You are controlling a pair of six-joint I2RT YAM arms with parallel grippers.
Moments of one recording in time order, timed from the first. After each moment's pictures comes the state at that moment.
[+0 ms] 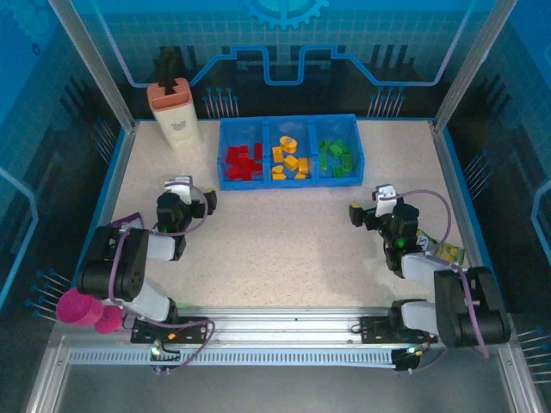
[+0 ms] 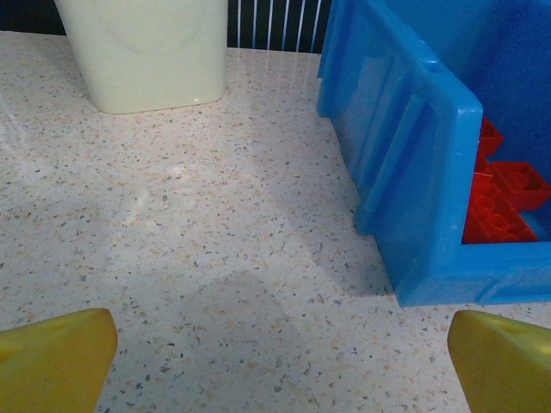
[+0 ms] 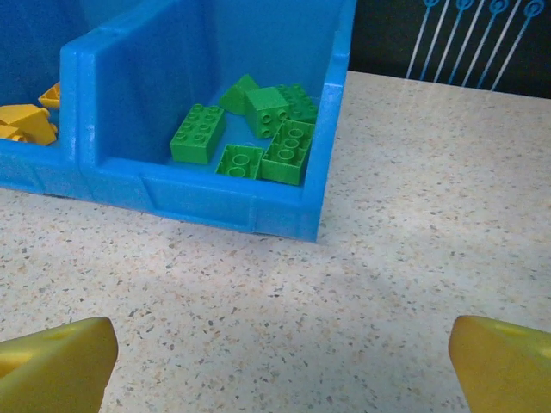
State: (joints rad) left arm 0.00 1.56 0.38 0.84 0.03 -0.11; right arm 0.05 1.29 0.26 0.69 -0.14 -0.09
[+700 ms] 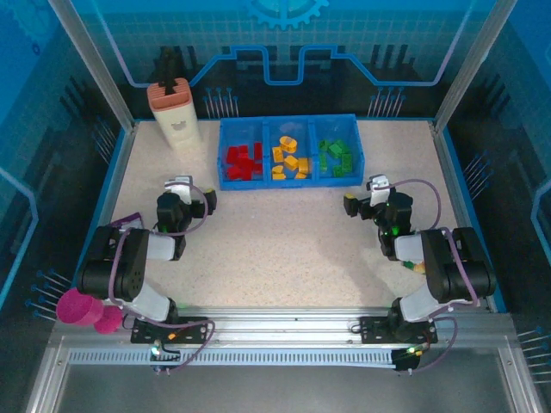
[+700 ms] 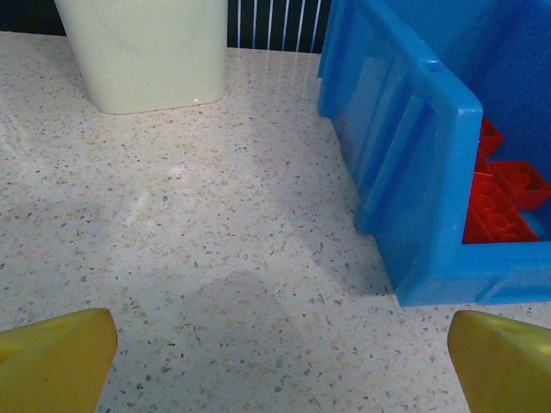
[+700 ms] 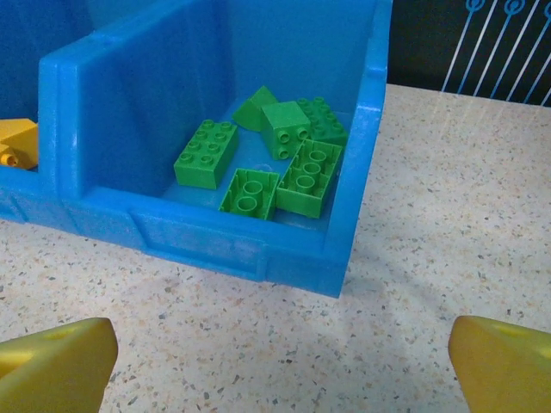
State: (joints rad) left arm 0.00 1.56 0.38 0.84 0.03 -0.11; right arm 0.04 1.54 0.38 0.83 -0.19 -0.10
